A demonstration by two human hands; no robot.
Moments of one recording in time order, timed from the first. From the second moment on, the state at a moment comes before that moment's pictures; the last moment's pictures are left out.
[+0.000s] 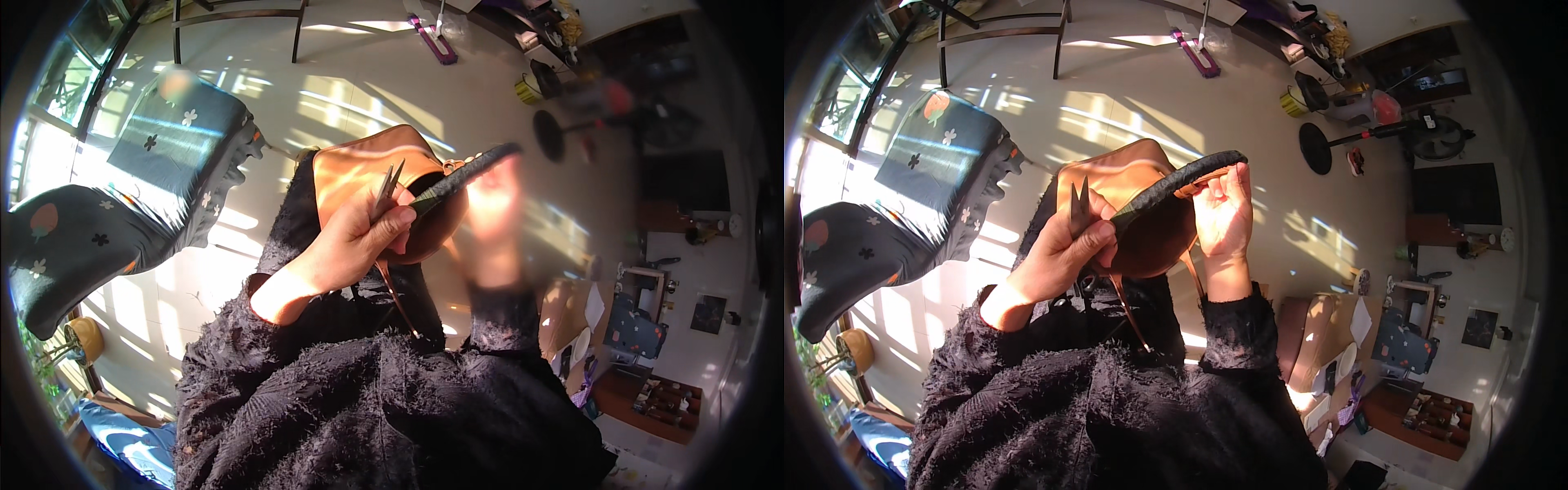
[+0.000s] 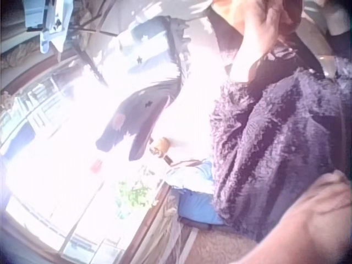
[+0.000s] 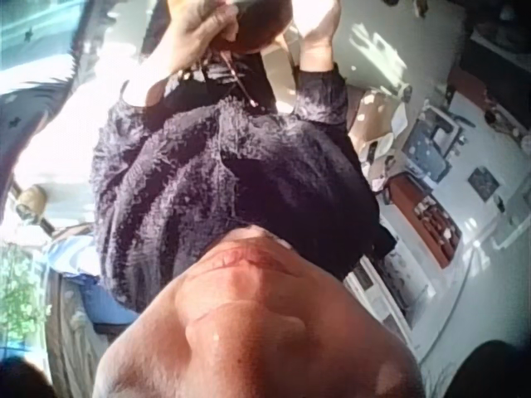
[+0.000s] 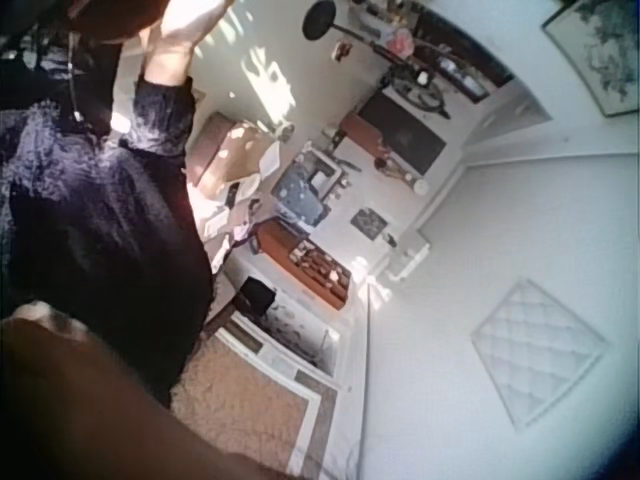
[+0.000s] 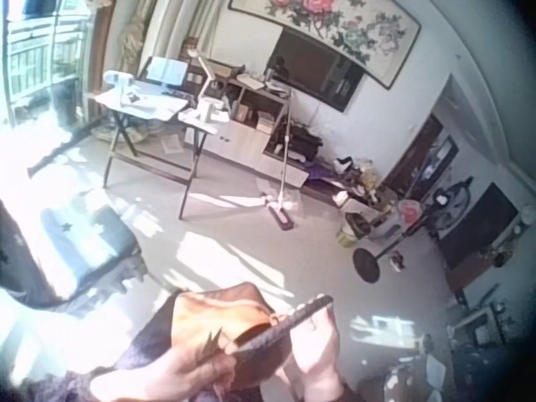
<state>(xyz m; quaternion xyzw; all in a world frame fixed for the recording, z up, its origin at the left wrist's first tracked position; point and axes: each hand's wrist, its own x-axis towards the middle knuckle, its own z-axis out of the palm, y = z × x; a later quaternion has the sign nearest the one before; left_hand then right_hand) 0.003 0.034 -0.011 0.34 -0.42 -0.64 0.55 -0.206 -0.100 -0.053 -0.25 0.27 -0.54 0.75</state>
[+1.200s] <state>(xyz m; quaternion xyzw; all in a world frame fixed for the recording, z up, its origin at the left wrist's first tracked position) 0.002 0.030 -0.021 0.26 -0.31 -0.70 0.59 -0.191 -0.099 -0.043 -0.25 0.31 -0.56 0.73</state>
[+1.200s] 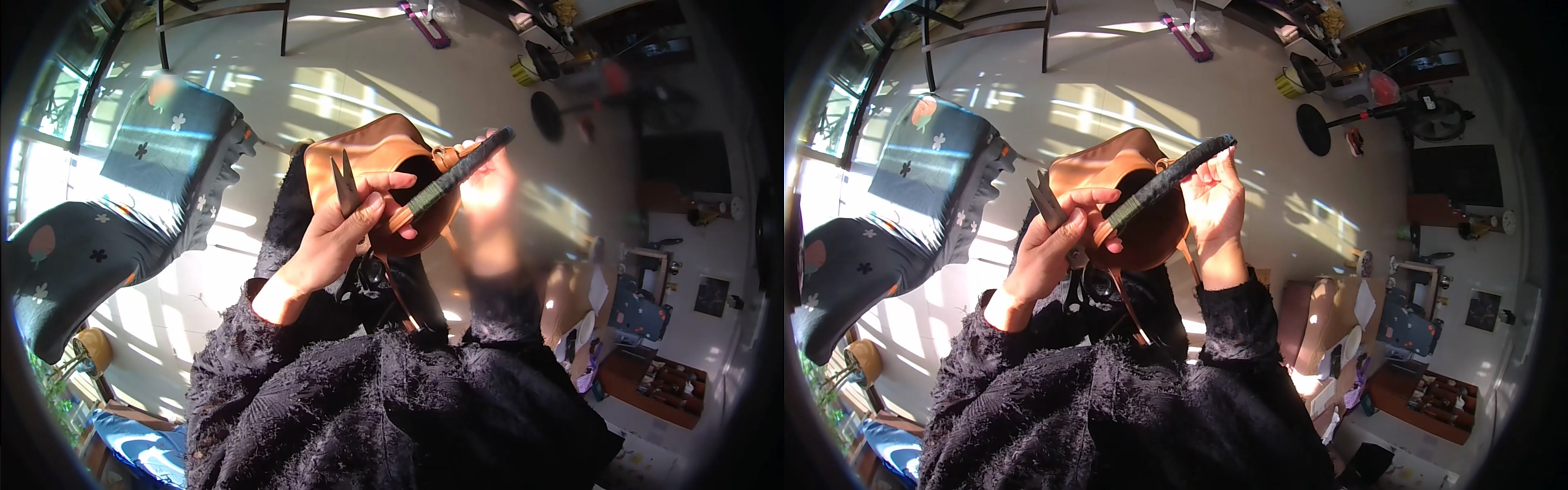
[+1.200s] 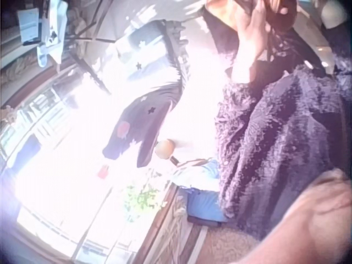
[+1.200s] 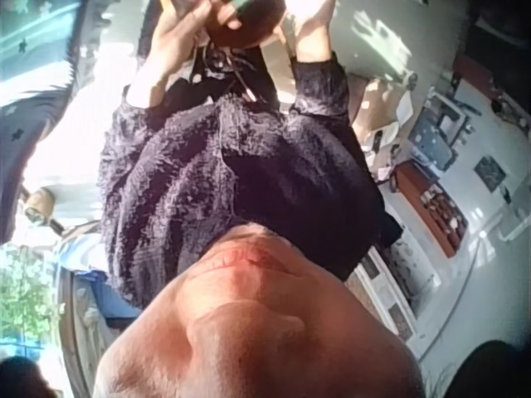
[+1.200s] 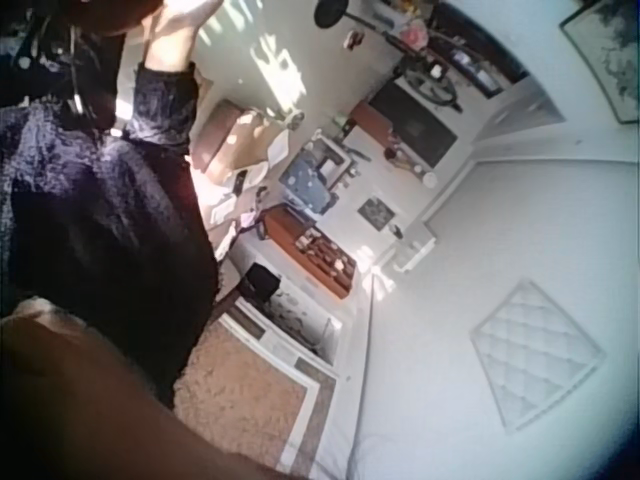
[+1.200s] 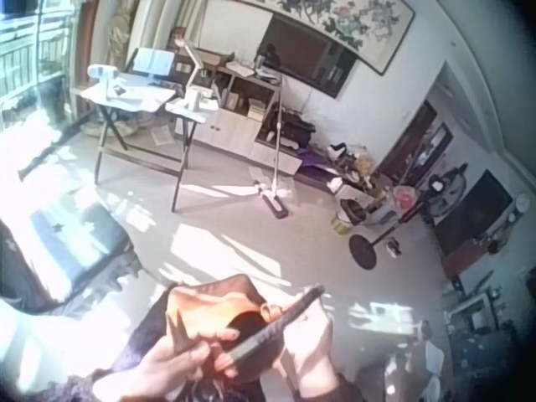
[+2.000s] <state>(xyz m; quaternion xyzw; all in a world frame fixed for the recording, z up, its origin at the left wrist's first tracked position) 0.086 0.011 0.043 0.59 -0.47 -0.39 0.54 -0.147 -0.061 0.016 -0.66 0.33 -0.40 0.54</state>
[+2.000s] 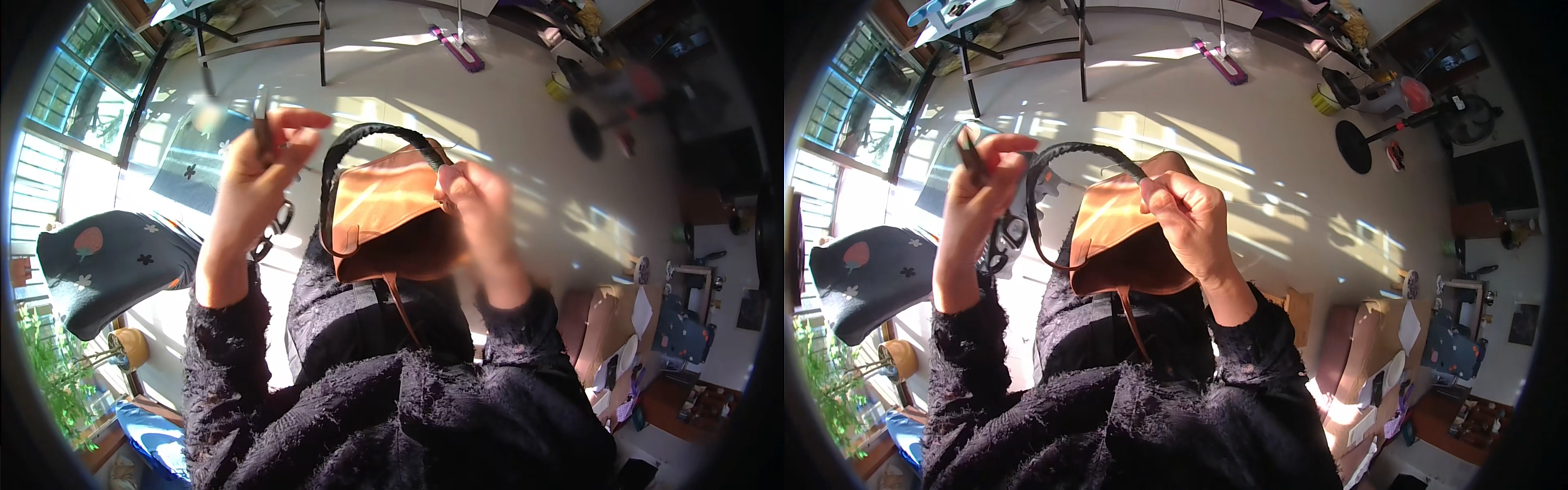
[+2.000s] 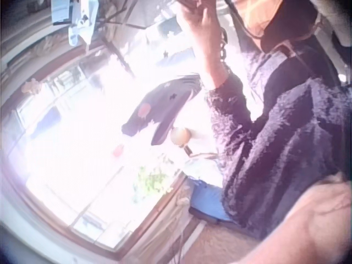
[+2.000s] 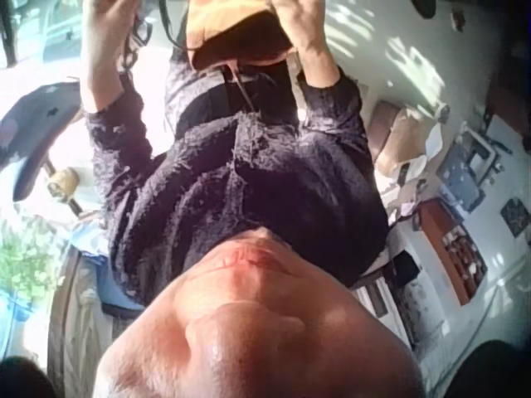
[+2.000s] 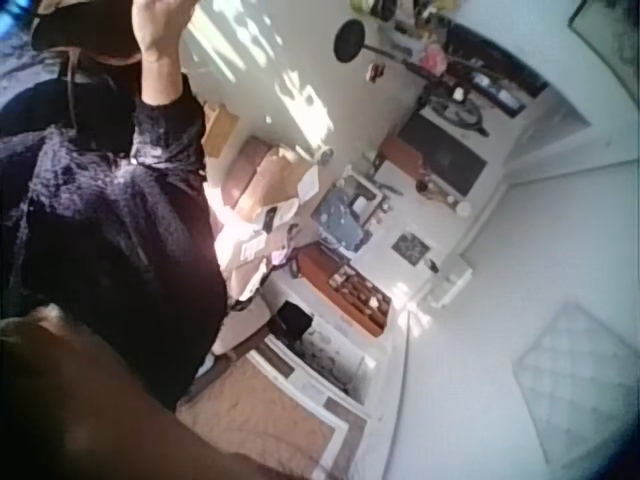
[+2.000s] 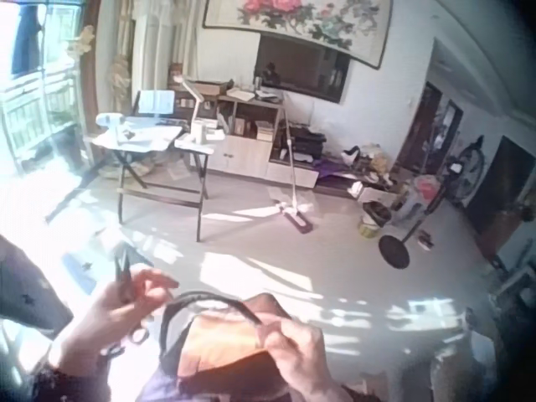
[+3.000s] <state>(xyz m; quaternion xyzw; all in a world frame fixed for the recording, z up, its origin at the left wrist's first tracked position) 0.031 0.038 0.010 0.38 -0.30 -0.70 0.52 -0.157 -0.099 0.037 -0.70 0.20 -0.07 0.69</state>
